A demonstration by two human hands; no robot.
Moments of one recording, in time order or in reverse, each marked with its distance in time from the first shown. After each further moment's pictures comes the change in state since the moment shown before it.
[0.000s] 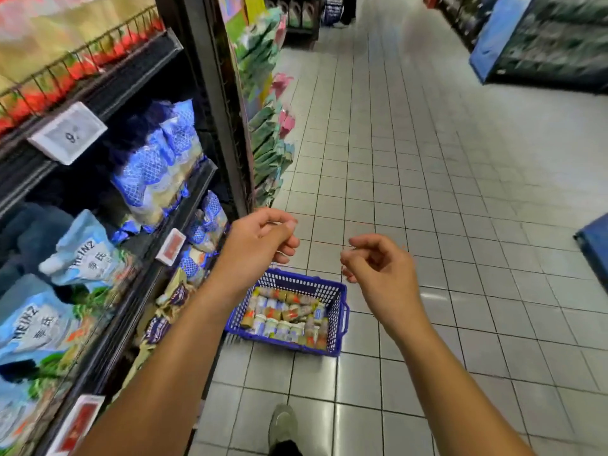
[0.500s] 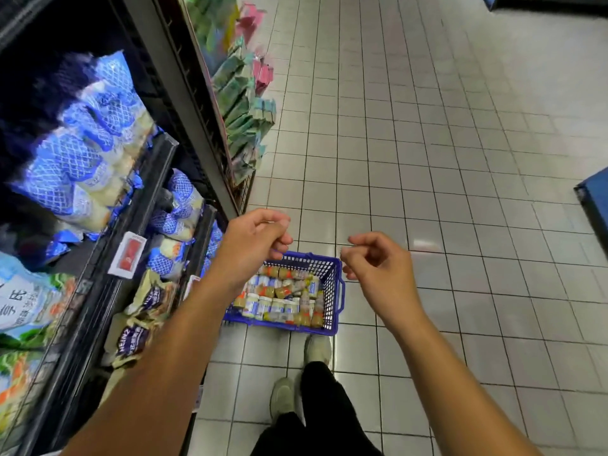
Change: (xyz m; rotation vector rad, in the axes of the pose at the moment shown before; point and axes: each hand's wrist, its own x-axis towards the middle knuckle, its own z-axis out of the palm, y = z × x) left_hand 0.106 -0.078 0.008 0.030 -0.050 -0.220; right_hand 0.081 0.073 0.006 -0.030 0.011 0.199
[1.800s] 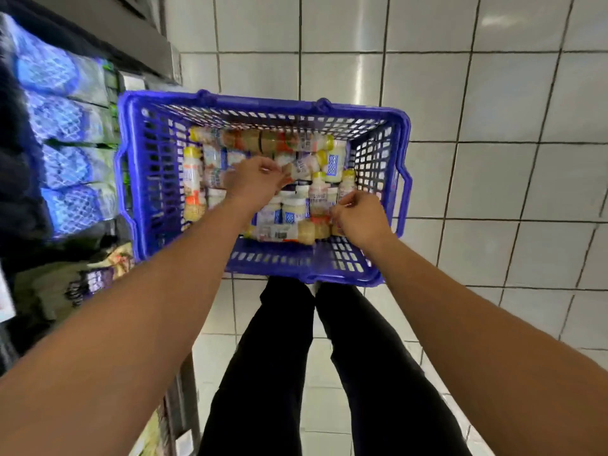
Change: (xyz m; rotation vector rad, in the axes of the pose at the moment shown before) left_hand 0.319 -0.535 0.041 0.562 -0.038 -0.701; right_hand 0.246 0.551 0.133 -0.310 -0.231 0.842
